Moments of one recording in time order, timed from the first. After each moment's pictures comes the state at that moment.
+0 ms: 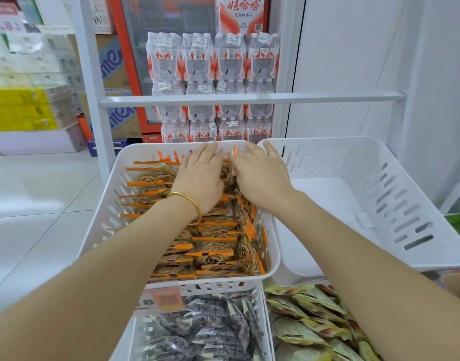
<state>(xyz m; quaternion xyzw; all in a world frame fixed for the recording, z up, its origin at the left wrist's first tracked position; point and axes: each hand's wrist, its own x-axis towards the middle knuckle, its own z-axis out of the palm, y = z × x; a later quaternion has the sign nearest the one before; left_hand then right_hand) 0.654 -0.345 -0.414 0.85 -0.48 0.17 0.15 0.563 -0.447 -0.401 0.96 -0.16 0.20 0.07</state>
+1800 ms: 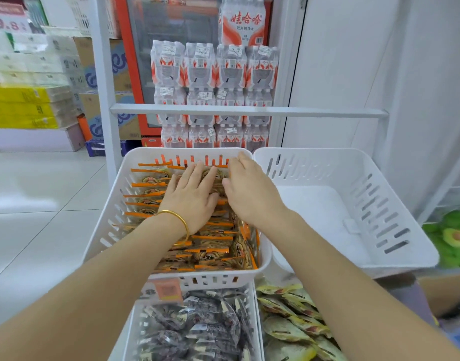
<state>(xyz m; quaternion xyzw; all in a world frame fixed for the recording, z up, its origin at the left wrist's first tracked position) 0.644 -0.314 -0.430 0.88 -0.46 0.11 0.11 0.546 -0.411 -0.398 0.95 -0.20 0.23 -0.09</state>
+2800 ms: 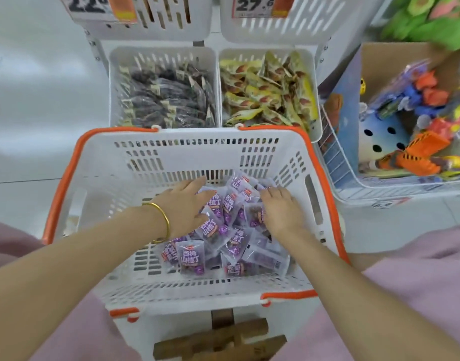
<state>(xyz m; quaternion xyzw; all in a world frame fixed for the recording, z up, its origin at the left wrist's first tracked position) 0.337 -0.116 -0.635 0.78 -0.57 -0.22 -0.11 0.177 -0.280 -0.691 0.94 -0.31 -0.14 -0.07</state>
